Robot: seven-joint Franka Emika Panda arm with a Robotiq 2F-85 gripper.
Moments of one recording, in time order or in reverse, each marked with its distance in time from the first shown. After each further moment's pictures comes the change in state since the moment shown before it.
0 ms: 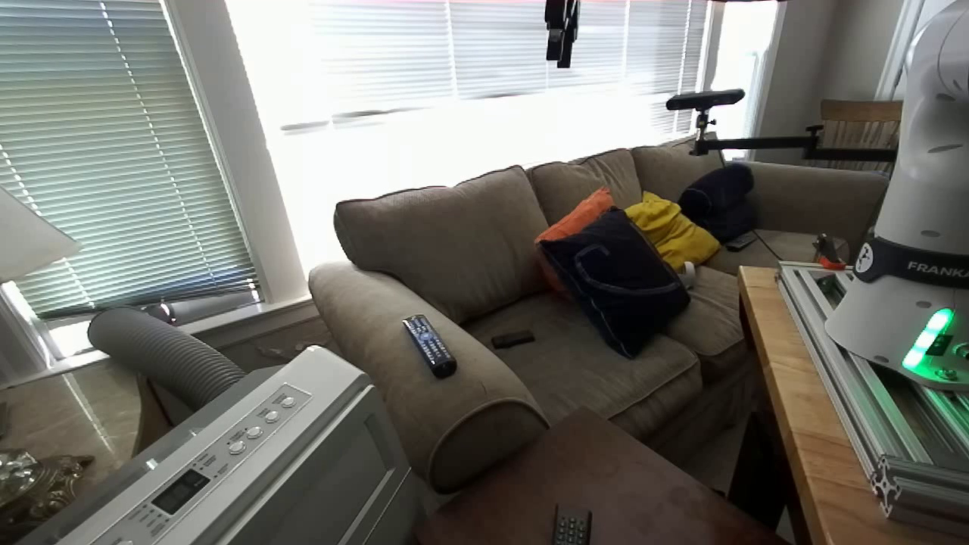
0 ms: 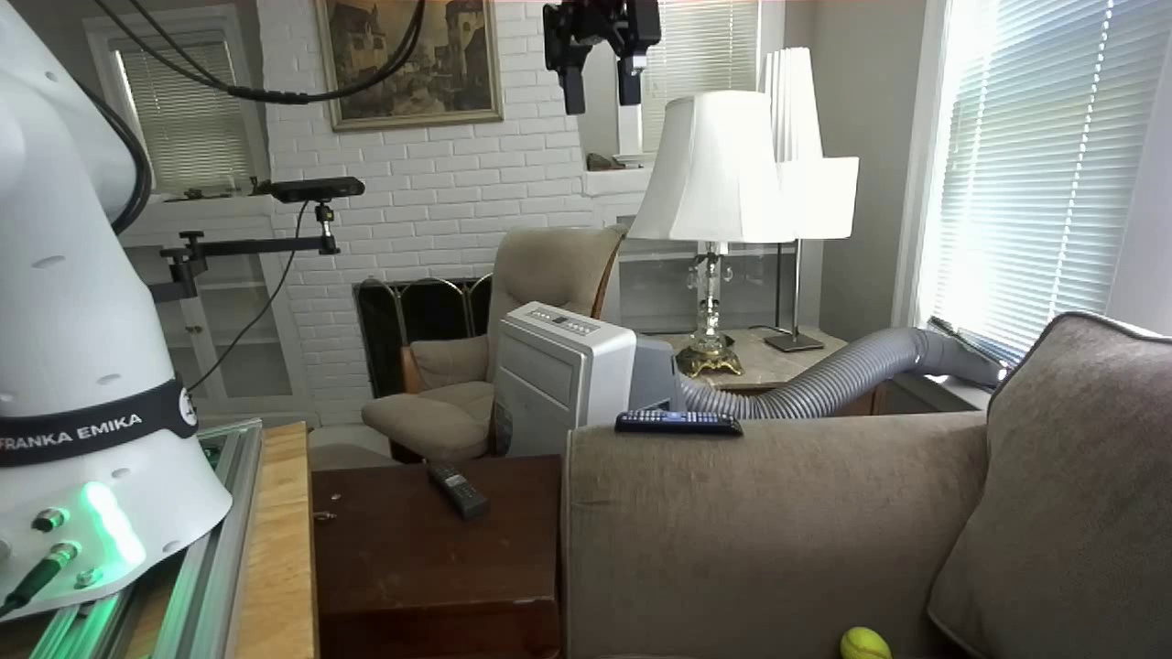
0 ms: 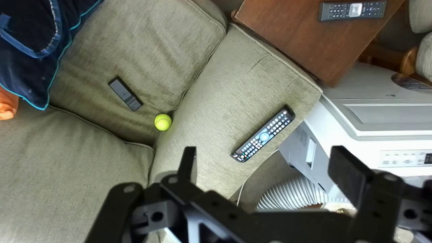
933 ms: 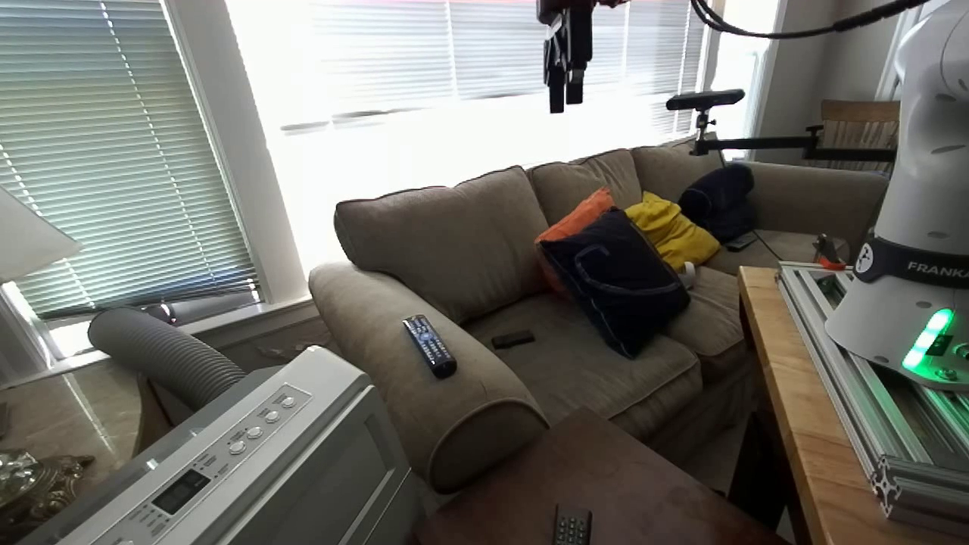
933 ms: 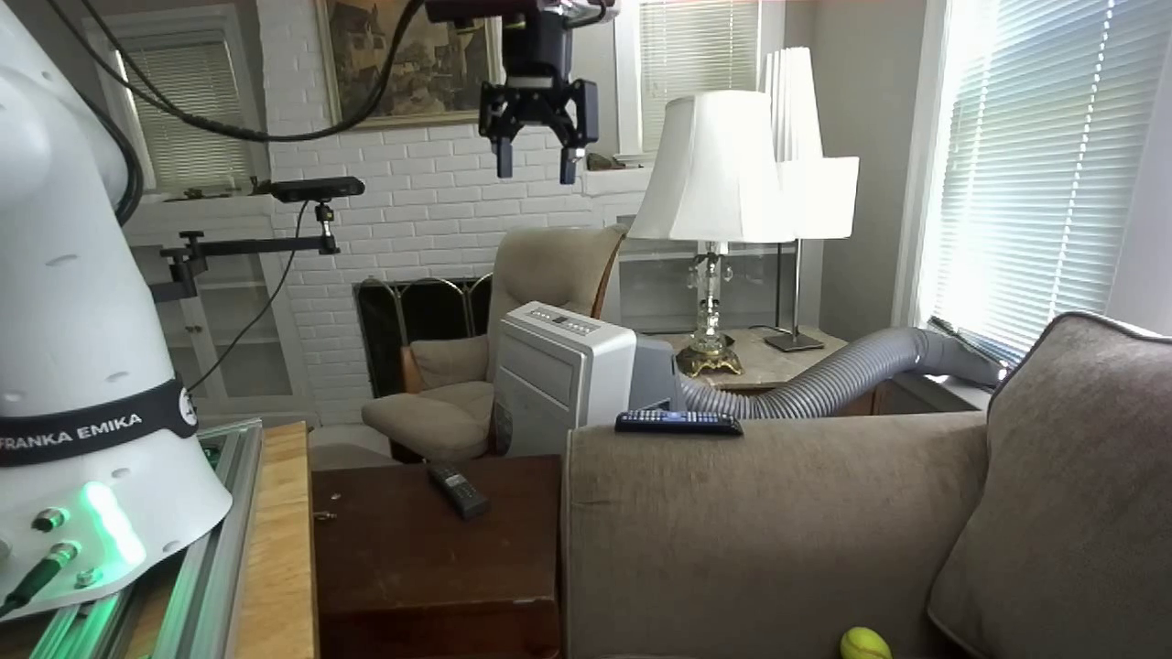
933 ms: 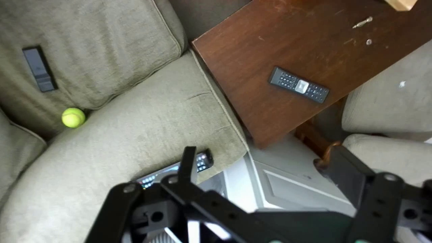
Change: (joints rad) arm 0.102 -0.012 0.080 -0.151 0.058 0.004 -0.282
